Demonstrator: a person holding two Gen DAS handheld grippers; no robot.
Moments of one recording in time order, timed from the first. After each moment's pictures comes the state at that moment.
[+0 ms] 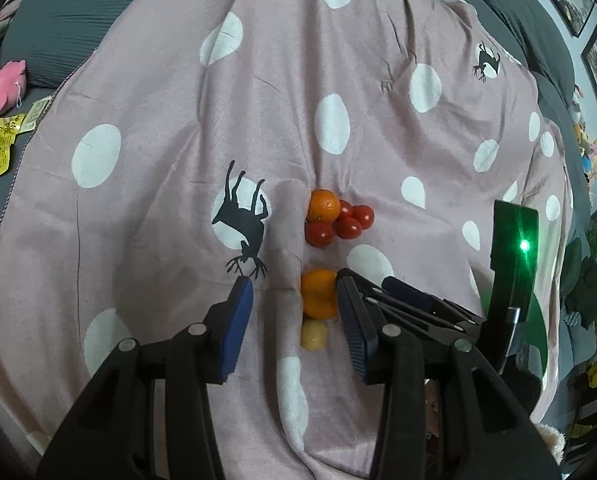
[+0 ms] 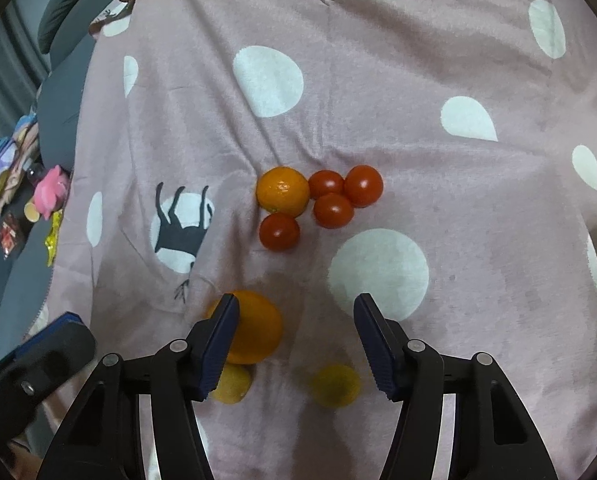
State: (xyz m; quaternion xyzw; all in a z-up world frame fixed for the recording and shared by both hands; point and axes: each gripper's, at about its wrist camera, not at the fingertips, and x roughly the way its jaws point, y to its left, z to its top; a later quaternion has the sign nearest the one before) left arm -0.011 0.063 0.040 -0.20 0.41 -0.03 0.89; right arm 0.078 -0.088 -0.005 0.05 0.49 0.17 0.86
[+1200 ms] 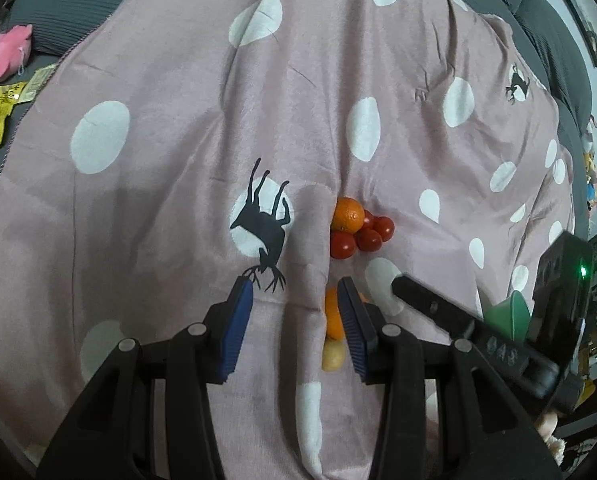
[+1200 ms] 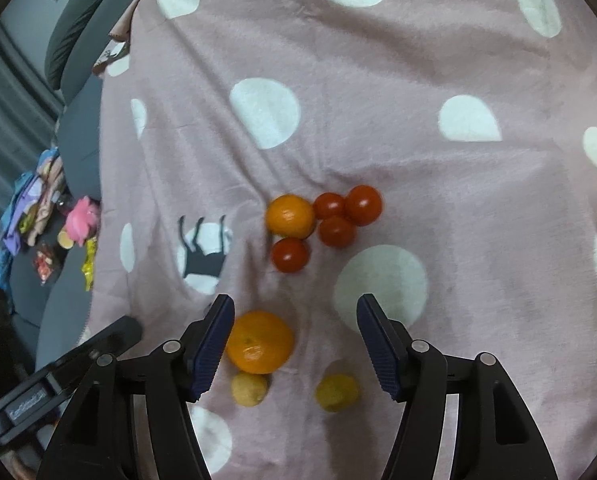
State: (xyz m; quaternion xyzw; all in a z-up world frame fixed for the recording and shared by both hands) left arm 0.015 0.093 0.027 -0.25 0.44 -0.02 0.87; right arm 0.093 -0.107 0.009 0.12 0.49 0.22 0.83
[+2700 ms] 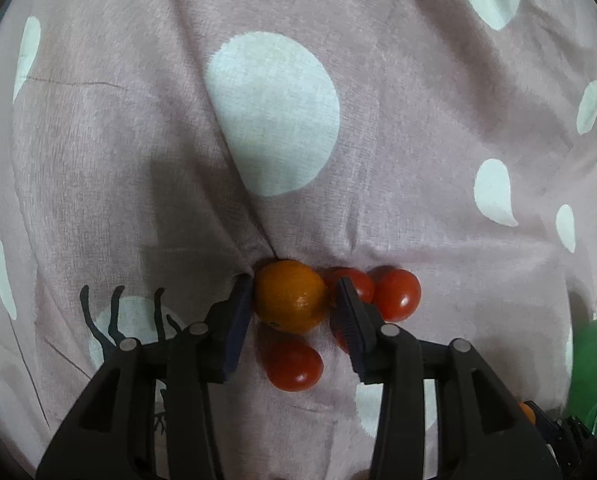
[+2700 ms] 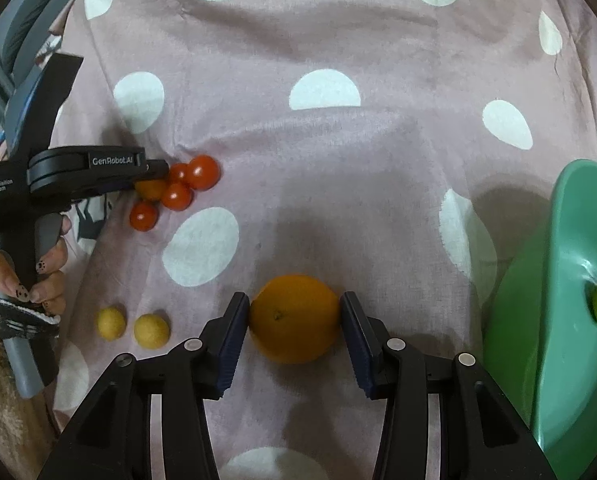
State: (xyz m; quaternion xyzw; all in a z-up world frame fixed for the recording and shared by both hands) left arm 0.168 -0.006 -0.012 -0.05 0.51 0.03 0.86; right arm 0.073 -0.200 -0.011 0.05 0.52 0.12 0.85
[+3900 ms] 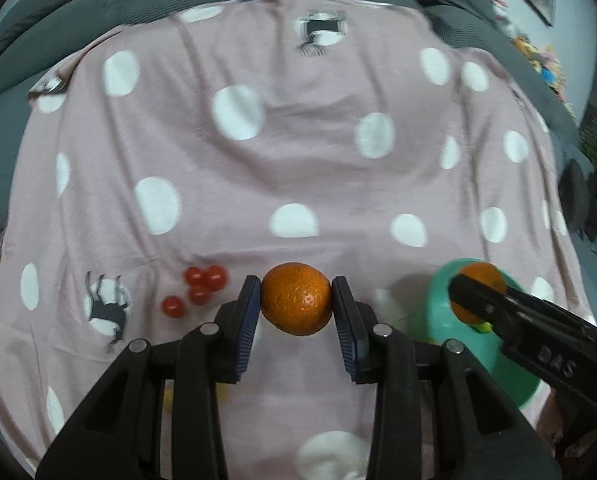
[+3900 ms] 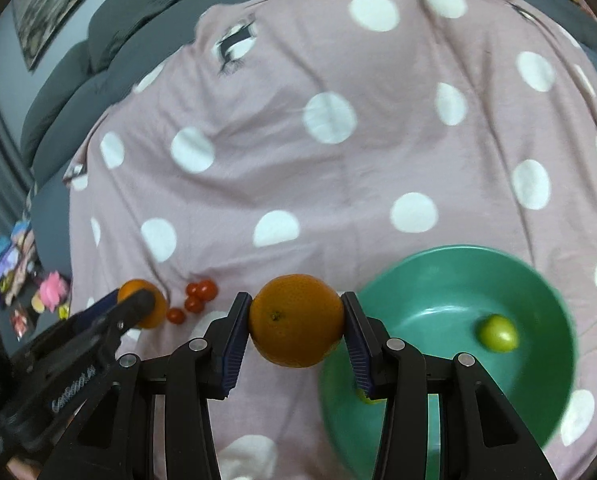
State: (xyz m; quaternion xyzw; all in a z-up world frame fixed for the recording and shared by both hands) left arm 0.021 -0.137 0.102 -0.03 0.35 -0.08 0.93; right arm 0.030 -0.301 0.091 0.14 0.38 0.09 0.91
